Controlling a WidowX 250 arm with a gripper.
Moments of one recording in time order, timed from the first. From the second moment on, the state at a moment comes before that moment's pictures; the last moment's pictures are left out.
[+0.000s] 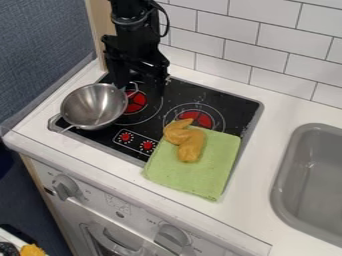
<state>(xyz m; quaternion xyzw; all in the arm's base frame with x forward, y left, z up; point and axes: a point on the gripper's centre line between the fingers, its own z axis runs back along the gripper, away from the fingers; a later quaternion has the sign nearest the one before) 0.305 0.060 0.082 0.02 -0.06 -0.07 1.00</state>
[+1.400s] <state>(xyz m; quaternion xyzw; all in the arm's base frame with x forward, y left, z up) 0.269 -0.024 0.011 -0.03 0.06 -0.05 1.00</state>
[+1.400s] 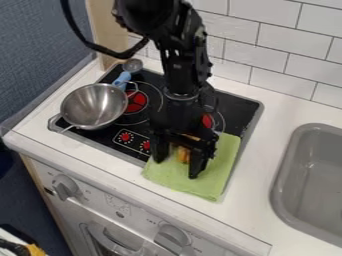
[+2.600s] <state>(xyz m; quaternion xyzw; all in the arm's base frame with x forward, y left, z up) 0.306 0.006 0.086 -0.04 -0.04 -0.02 1.00</state>
